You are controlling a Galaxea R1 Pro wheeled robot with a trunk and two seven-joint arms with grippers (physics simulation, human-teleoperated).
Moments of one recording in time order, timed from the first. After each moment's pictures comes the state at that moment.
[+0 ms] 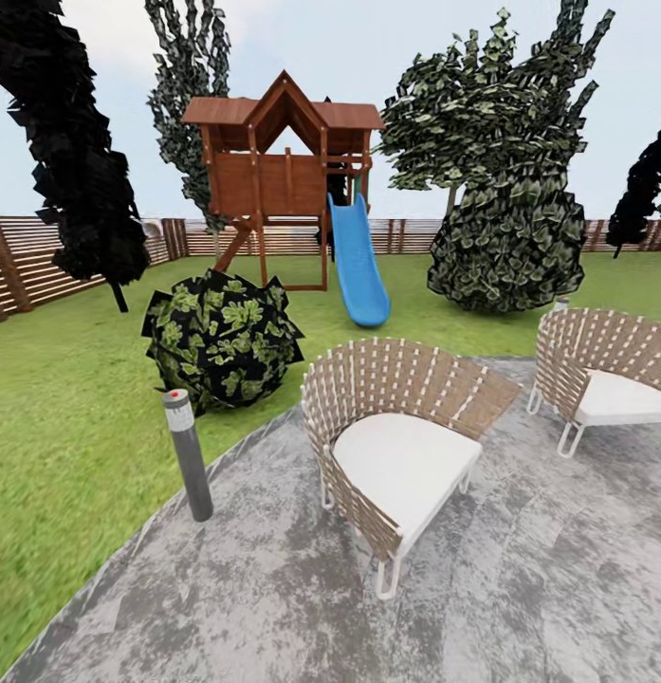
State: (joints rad) left arm -0.23 0.06 0.00 -0.18 0.00 -0.30 -0.01; right arm -0.04 -0.05 -0.01 -0.60 0.00 -0.24 0.01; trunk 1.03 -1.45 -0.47
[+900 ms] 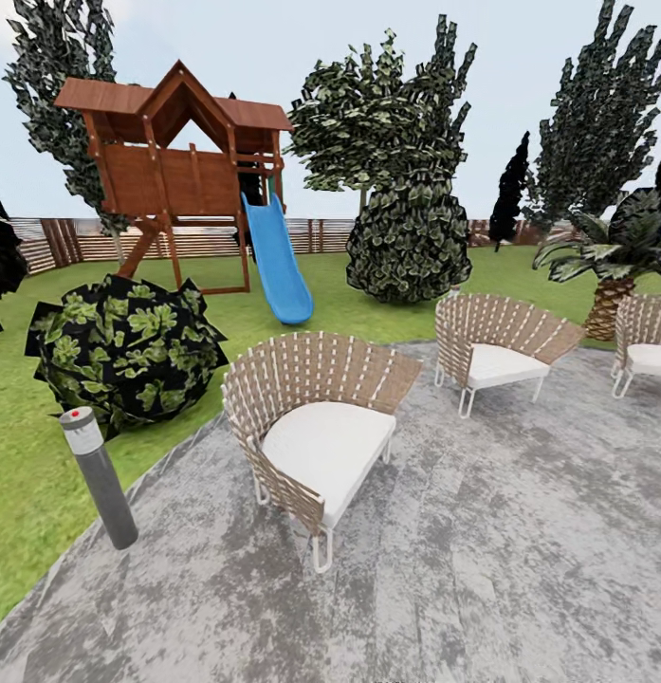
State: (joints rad) left arm -0.23 0.06 0.00 -0.18 0.00 -0.30 -0.01; right arm -0.04 -0.05 -0.01 -0.59 0.00 -0.24 0.00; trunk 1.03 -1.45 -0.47
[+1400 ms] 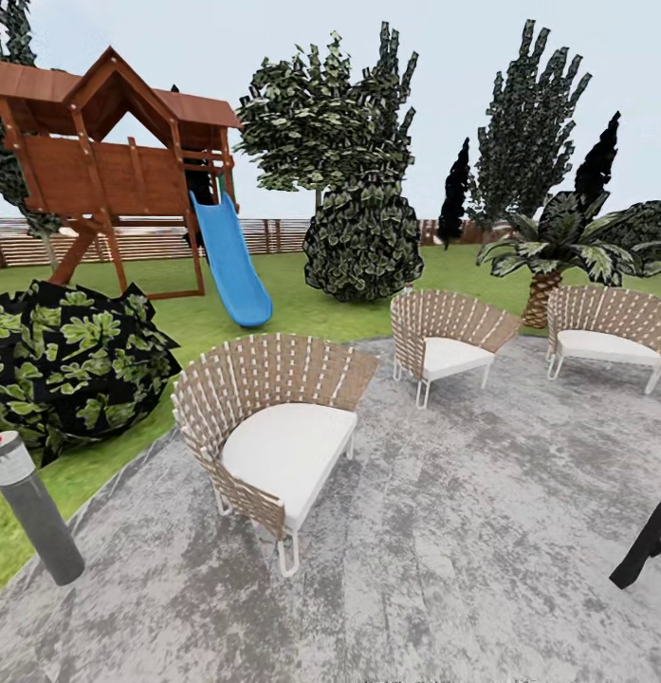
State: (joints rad) left arm -0.23 0.06 0.00 -0.18 0.00 -0.30 -0.01; right arm -0.04 -0.05 -0.01 -0.60 0.00 -0.24 0.00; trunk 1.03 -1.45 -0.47
